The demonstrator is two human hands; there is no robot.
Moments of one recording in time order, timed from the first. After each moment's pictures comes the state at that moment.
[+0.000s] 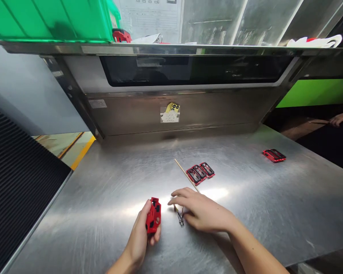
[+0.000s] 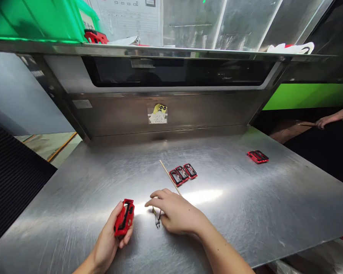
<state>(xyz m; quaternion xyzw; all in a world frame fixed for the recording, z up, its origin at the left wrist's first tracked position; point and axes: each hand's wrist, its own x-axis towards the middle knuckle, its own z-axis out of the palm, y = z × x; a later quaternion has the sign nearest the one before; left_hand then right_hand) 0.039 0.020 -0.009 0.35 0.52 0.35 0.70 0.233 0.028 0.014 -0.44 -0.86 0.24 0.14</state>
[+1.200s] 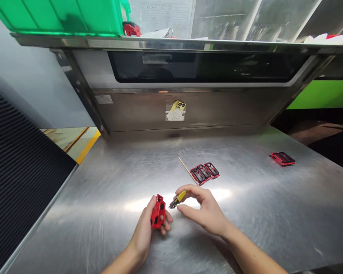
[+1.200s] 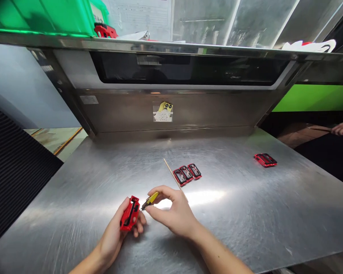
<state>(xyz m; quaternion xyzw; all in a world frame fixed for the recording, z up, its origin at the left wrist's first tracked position) 0.040 0.020 -0.004 0.33 0.50 0.35 0.72 0.210 0.021 0.012 -0.44 -0.62 0.44 0.49</state>
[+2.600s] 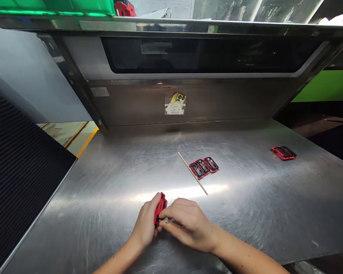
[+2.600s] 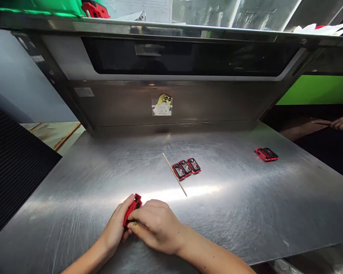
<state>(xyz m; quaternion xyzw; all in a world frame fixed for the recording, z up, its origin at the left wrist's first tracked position) 0.043 0.019 -0.019 0.38 0.57 0.35 0.63 0.188 0.008 -0.001 -0.30 -0.83 0.20 0.43</state>
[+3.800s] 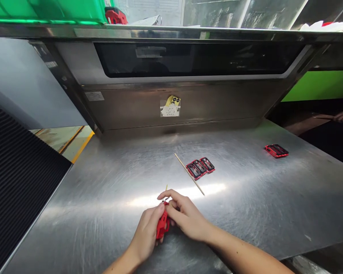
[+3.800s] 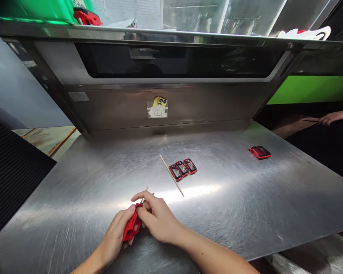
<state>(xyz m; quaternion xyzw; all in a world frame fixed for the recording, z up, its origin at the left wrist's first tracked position) 0.046 0.015 -0.011 0.50 0.49 0.28 0.65 0.186 0.015 -0.012 -0.41 -0.56 0.59 0.41</state>
